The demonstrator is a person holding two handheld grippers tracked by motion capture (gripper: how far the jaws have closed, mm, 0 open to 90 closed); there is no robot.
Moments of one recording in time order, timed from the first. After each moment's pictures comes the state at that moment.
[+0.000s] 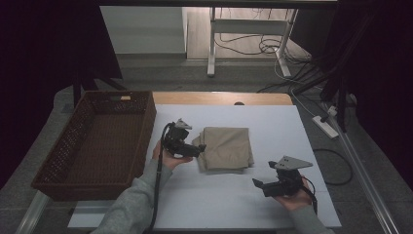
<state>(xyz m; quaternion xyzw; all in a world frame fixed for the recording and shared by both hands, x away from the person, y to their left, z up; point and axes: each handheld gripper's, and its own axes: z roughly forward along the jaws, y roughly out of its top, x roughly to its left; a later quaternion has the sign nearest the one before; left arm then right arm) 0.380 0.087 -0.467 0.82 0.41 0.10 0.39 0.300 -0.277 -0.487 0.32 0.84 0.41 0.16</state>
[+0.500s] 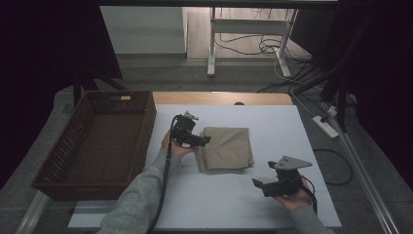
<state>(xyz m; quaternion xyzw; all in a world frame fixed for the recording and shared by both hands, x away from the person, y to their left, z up) 0.429 0.073 -0.482 0.82 0.43 0.09 0.37 0.301 -0.276 -0.488 0.32 0.84 0.41 0.16</state>
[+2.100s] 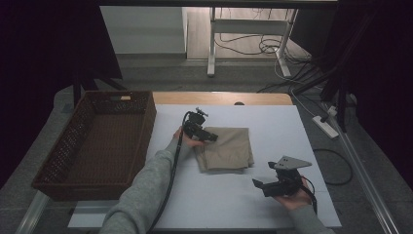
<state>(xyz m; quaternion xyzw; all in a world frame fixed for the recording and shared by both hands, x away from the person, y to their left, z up) 0.492 0.048 -0.525 0.85 0.42 0.00 0.33 0.303 -0.277 -0.491 0.33 0.84 0.41 0.16</state>
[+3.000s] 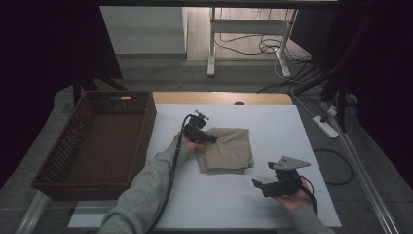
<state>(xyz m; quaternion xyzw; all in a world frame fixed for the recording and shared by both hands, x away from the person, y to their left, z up) 0.479 0.049 -0.524 0.85 0.38 -0.05 0.36 0.303 -0.276 -0.492 0.32 0.84 0.40 0.16</state>
